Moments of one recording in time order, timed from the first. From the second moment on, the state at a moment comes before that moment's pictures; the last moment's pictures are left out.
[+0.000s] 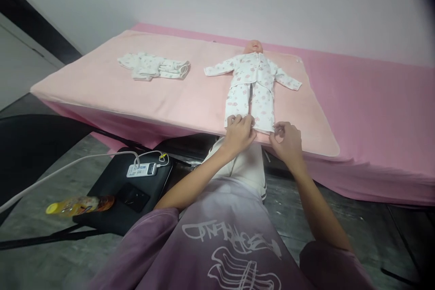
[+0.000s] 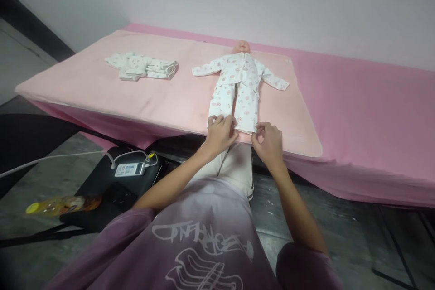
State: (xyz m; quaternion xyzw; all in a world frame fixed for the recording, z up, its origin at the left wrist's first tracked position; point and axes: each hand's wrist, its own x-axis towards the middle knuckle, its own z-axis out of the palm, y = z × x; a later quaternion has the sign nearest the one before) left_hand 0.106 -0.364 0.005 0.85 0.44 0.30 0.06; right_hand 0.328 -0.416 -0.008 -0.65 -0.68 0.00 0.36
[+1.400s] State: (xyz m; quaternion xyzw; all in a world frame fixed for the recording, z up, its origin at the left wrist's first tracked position) left_hand 0.115 -0.099 0.105 0.82 0.41 0.27 0.29; right_hand 0.347 -0.173 0.097 -0.58 -0.70 0.15 0.38
